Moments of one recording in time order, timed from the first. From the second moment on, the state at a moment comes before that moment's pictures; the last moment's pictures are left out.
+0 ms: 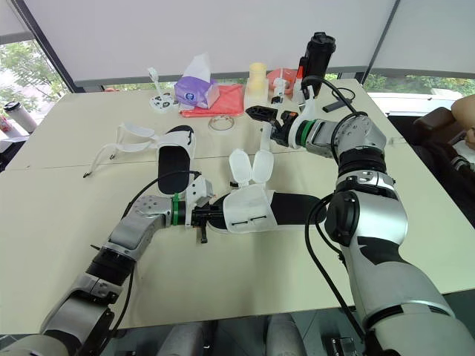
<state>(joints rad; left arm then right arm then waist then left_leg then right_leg) -0.54 0.35 -0.26 0.25 -0.20 0.25 -1.08 -1.31 -0.38 -0.44 1.02 0.60 1.07 0.52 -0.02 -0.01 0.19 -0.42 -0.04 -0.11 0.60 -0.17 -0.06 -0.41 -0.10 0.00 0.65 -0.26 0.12</state>
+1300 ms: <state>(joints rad) -0.54 0.33 -0.26 0.26 -0.18 0.23 -1.08 -0.45 -0.64 0.05 -0.47 0.44 0.40 1.02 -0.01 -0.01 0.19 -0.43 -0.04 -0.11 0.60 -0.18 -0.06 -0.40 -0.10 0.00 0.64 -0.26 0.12</state>
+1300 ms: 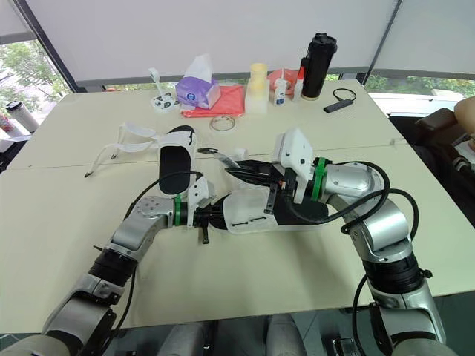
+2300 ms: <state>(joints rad) -0.52 0.33 -0.27 0.24 -0.18 0.24 -1.09 -0.34 -0.73 0.27 -0.09 -0.06 -0.77 1.19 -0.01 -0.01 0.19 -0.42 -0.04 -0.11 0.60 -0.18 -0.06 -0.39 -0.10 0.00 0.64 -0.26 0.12</state>
